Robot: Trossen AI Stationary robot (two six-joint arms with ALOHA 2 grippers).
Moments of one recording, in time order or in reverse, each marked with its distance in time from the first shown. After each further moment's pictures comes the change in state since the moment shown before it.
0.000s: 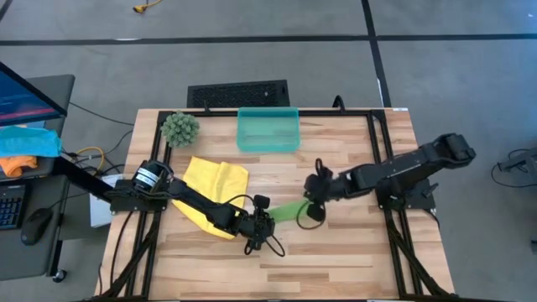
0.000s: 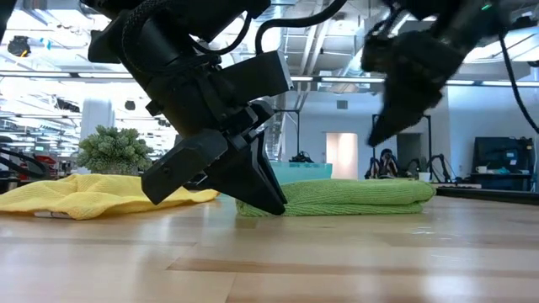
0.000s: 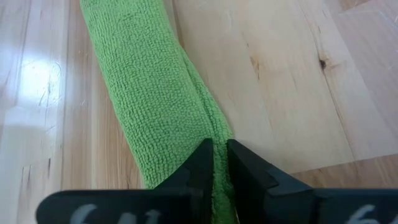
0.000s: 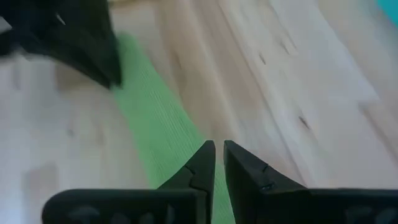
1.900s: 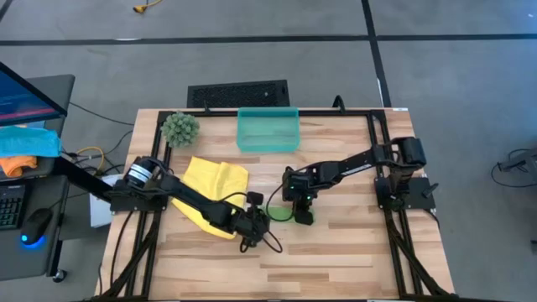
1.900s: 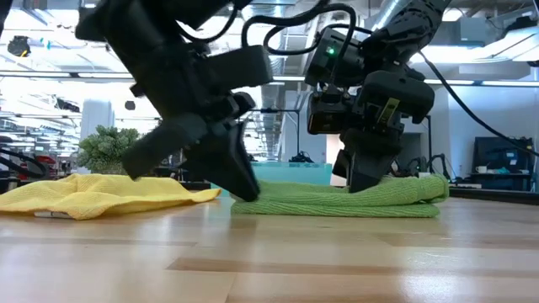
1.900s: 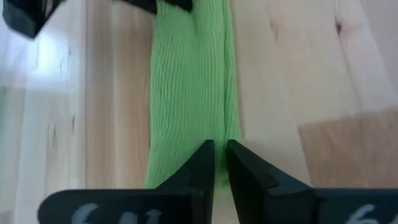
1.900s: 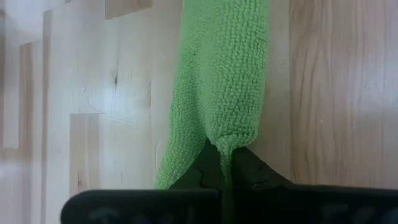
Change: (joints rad) left arm 0.003 -0.113 -0.003 -0.116 -0.053 -0.050; right arm -0.162 0.464 0.212 -0.009 -0.623 -0.302
